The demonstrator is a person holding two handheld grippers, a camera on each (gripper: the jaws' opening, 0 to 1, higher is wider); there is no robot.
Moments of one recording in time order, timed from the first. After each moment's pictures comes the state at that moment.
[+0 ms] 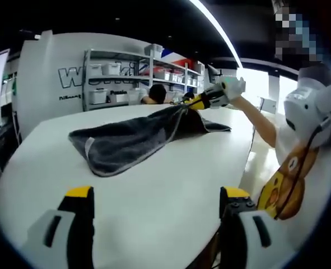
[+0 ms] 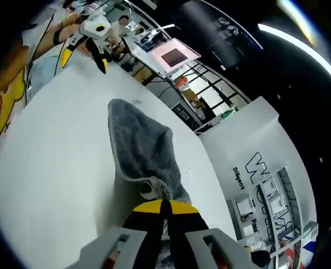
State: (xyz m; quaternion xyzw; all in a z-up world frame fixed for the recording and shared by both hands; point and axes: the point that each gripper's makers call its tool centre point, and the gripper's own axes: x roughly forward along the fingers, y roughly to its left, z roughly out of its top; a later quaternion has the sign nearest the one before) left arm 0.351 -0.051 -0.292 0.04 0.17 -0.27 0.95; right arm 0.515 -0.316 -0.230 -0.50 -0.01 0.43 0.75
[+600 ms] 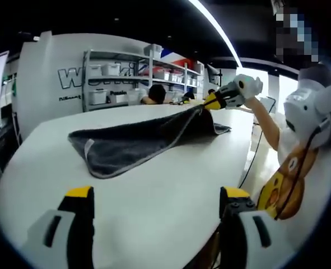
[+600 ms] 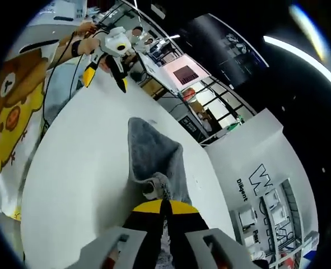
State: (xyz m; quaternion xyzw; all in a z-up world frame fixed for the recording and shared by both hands) left arm 0.348 -0.052 -0.290 0.04 0.17 -0.27 0.95; right arm 0.455 -0.310 -0.223 -0.51 -0.04 0.46 0.73
